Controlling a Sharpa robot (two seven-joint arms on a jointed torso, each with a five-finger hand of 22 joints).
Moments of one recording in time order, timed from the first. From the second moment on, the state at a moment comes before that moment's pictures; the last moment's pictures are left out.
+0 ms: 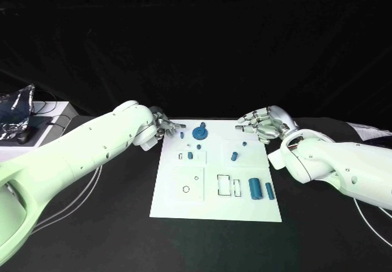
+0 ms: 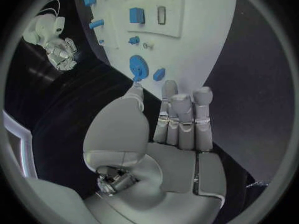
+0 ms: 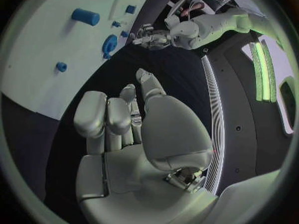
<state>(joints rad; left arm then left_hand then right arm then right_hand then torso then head) 1.27 -0.41 0.15 0.91 -1.03 -0.02 -0.52 1.16 -0.10 0.00 0.27 0.07 1.03 0.07 0.28 0.54 1.15 -0.01 0.82 0.47 1.33 -0.06 1.14 0.79 0.10 1.15 -0.05 0.99 1.15 1.26 -0.90 -0.10 1.53 -0.66 -0.62 0.12 1.29 -0.04 -0.09 -0.10 0.50 1.09 0.08 0.16 0.37 1.10 0.00 0.83 0.97 1.44 -0.07 1.15 1.00 0.09 1.46 -0.09 1.00 1.31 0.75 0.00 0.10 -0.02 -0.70</state>
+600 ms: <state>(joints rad) 1.27 -0.39 0.13 0.89 -1.03 0.02 -0.50 1.15 -0.13 0.02 0.28 0.08 0.95 0.06 0.43 0.65 1.13 -0.01 0.83 0.45 1.32 -0.06 1.15 0.79 0.10 1.14 -0.04 0.98 1.17 1.26 -0.89 -0.10 1.53 -0.66 -0.62 0.12 1.28 -0.04 -0.10 -0.09 0.50 1.09 0.08 0.16 0.37 1.10 0.00 0.83 0.96 1.44 -0.07 1.15 1.00 0.09 1.46 -0.09 1.00 1.31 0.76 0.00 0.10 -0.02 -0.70</state>
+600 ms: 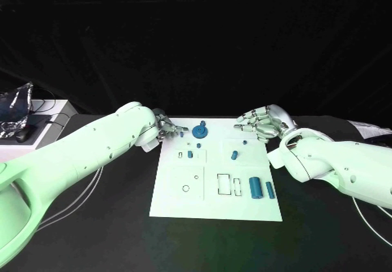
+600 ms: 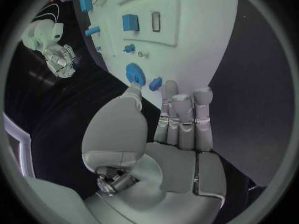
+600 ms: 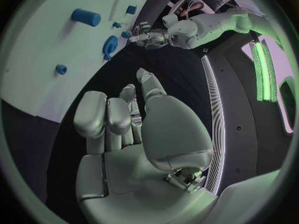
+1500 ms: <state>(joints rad) 1.27 -0.38 0.12 0.87 -1.02 0.02 -0.49 1.19 -0.08 0.11 0.21 0.08 0.95 0.06 0.44 0.67 1.13 -0.01 0.83 0.45 1.32 -0.06 1.16 0.80 0.10 1.14 -0.04 0.98 1.19 1.27 -0.89 -0.10 1.53 -0.66 -0.62 0.12 1.28 -0.04 -0.10 -0.09 0.50 1.09 0.08 0.16 0.37 1.10 0.00 0.83 0.96 1.44 -0.07 1.15 1.00 0.09 1.46 -0.09 1.00 1.31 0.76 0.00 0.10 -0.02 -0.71</state>
